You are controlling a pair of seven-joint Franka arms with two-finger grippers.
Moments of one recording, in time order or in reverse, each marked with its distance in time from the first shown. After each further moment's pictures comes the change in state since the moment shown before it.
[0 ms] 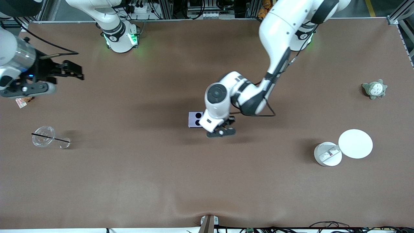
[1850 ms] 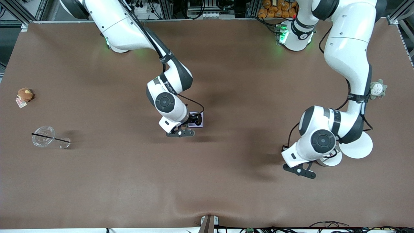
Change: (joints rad) left arm 0.454 -0.012 0.005 -0.013 0.043 -0.024 0.838; right arm 0.508 0.616 0.004 -0.133 0.043 0.937 0.492
